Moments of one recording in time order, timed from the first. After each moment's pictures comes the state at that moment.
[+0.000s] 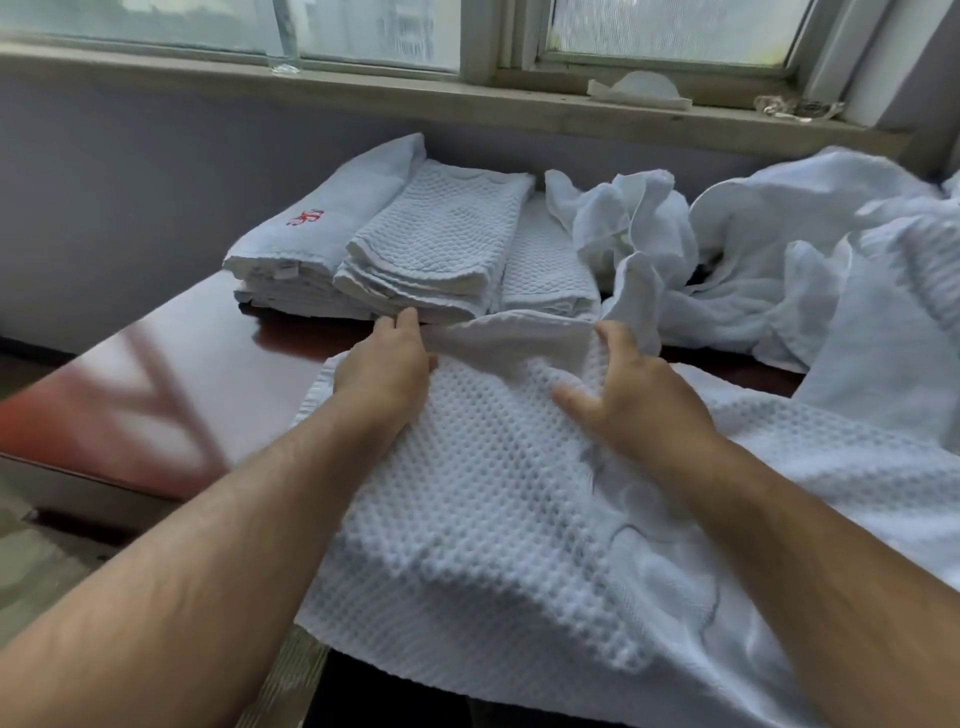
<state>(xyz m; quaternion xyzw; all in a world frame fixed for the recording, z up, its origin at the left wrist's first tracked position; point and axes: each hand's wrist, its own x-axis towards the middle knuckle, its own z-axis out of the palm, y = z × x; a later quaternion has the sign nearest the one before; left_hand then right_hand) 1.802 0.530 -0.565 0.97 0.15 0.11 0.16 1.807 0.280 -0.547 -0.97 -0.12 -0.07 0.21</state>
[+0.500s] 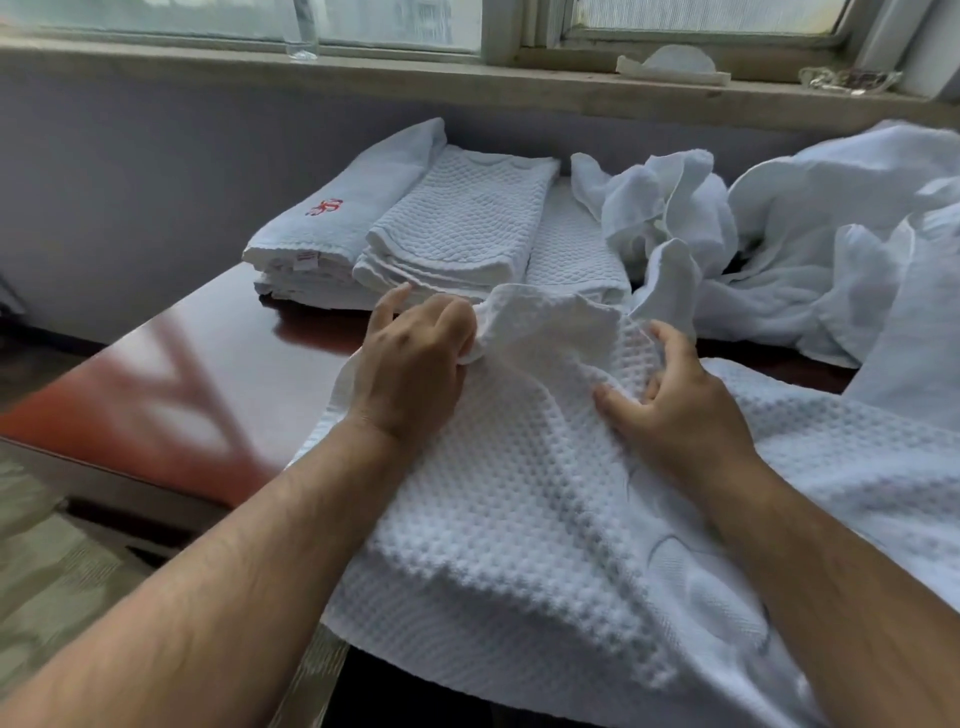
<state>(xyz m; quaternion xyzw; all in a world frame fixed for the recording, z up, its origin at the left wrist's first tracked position) 1.770 0.521 -0.561 0.88 -0.10 0.45 0.09 1.808 0.270 -0.576 -0.92 -0.09 -0.11 0.35</state>
